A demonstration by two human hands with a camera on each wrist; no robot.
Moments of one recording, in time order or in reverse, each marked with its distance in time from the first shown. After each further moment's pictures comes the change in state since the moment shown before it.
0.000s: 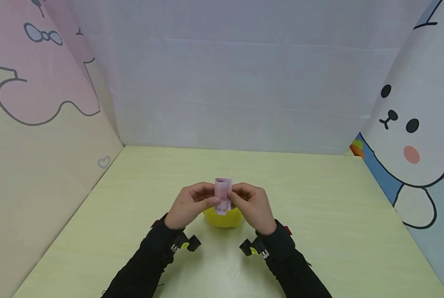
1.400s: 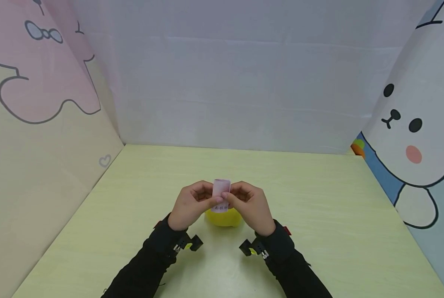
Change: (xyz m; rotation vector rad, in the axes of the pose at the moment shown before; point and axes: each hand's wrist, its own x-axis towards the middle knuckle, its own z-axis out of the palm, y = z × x) left_hand 0.000 -0.002 0.004 -0.027 0.068 0.072; right_hand 0.000 -0.002 0.008 0.046 -0.026 -0.106
